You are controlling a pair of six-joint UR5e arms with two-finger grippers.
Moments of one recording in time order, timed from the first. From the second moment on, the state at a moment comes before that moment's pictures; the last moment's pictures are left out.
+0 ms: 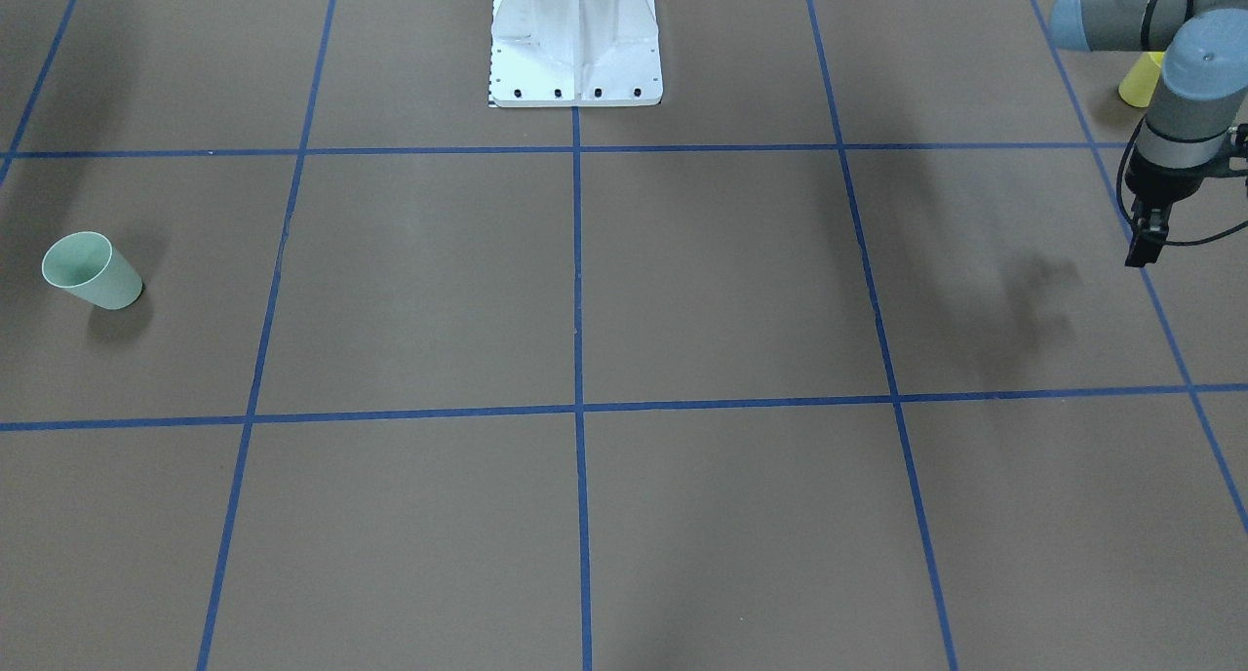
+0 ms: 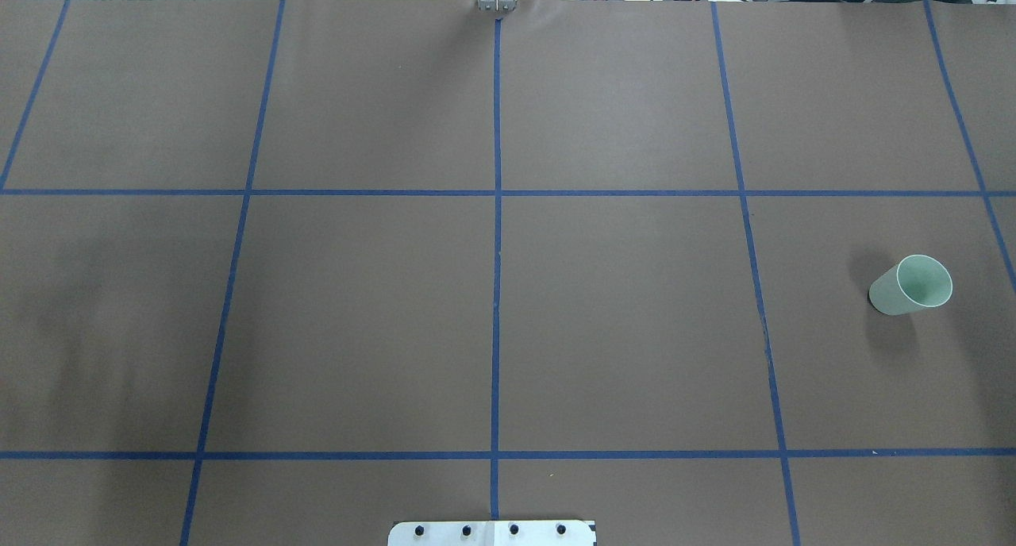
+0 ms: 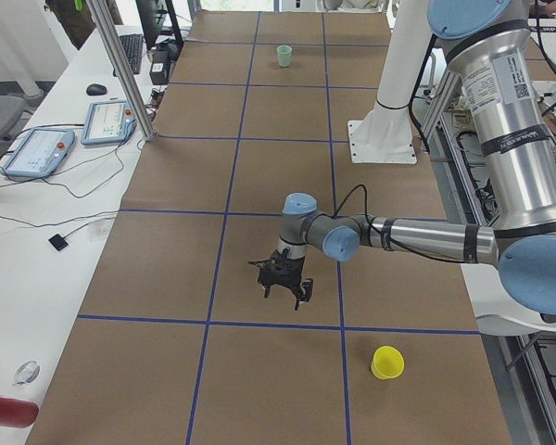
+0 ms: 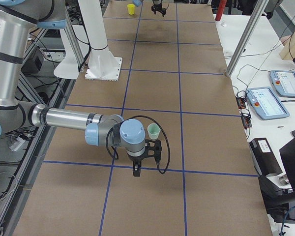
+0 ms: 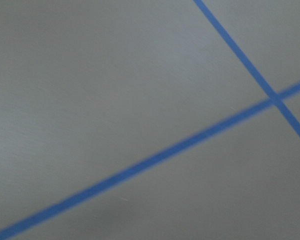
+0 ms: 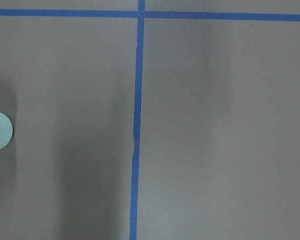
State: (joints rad) left arm -0.89 -1.20 -1.90 -1.88 -1.69 -1.97; right arm 1.61 -1.90 1.83 -1.48 2.37 -0.05
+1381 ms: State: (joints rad) left arm -0.47 -1.25 -1.86 -1.13 -1.76 -2.80; right arm 1.61 -1.92 1.88 -1.48 2.36 -0.08
